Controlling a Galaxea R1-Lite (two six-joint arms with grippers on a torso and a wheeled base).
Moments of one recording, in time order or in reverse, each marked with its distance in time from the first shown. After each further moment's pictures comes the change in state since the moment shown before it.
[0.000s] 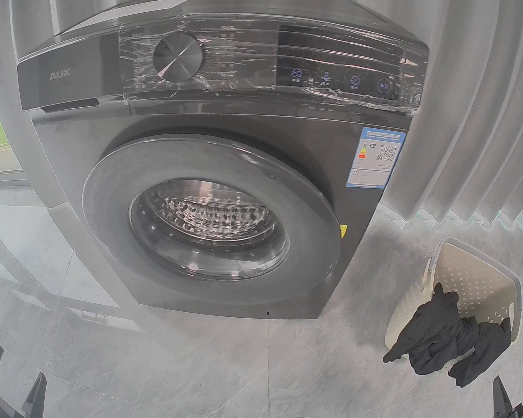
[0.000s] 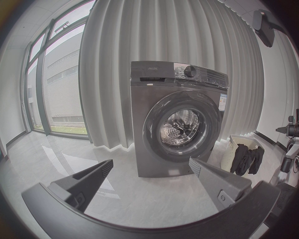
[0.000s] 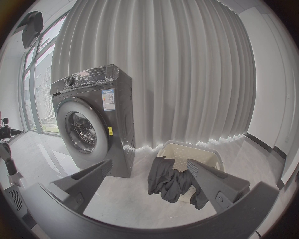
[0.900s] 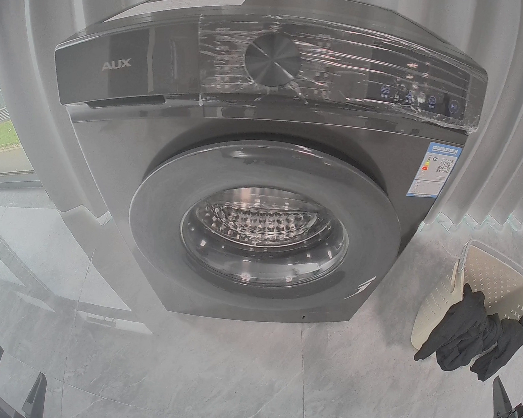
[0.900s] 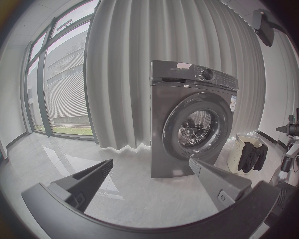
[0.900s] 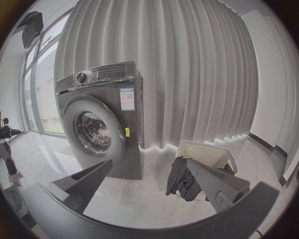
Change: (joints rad) left arm 0.000 0.000 0.000 0.000 0.001 0.004; right arm 0.001 0.000 0.000 0.001 0.001 0.000
